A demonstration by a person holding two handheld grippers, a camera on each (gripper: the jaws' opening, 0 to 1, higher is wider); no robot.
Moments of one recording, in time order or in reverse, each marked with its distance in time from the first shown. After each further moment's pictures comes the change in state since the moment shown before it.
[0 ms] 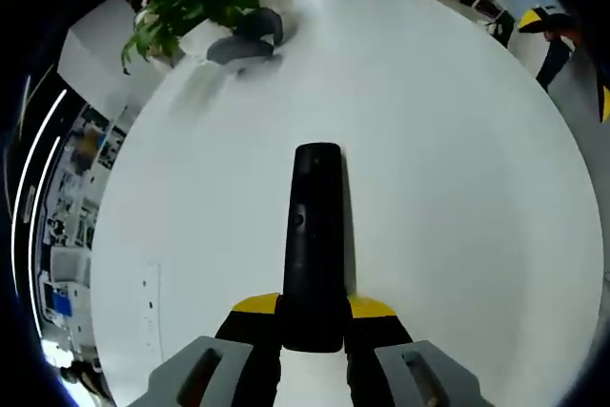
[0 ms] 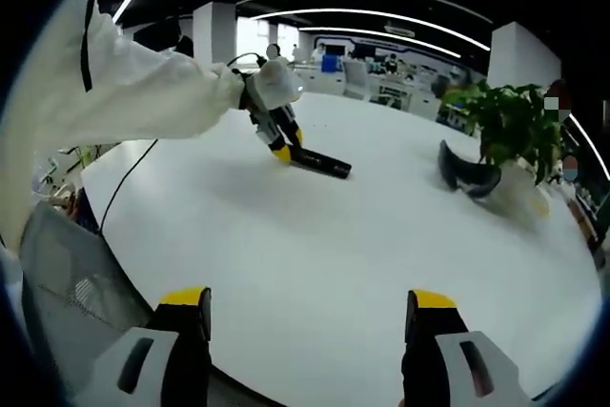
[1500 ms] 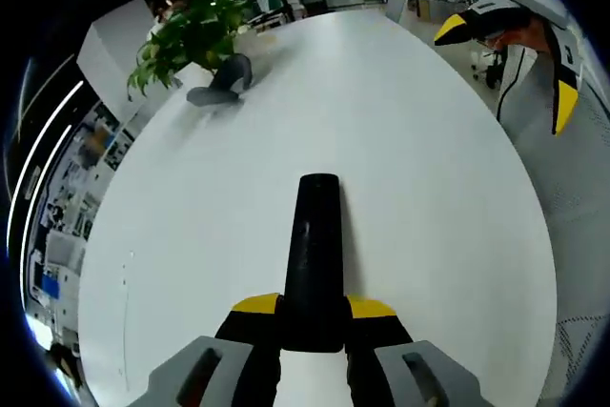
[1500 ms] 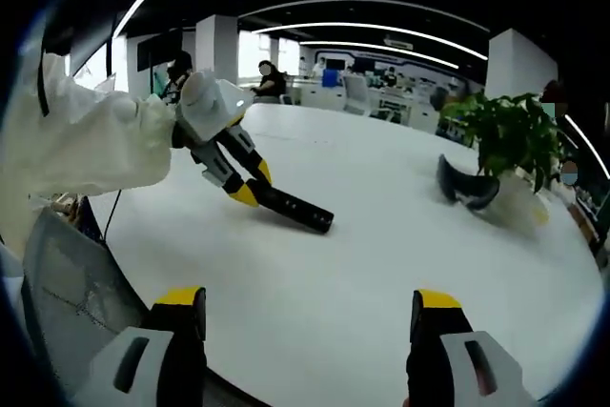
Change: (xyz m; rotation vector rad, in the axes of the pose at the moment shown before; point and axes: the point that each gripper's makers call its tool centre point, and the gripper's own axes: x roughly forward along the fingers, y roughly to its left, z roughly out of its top) left arm -0.045 -0.110 0.018 -0.073 -0.137 0.018; right arm -0.006 0.001 0.012 0.000 -0.068 0.009
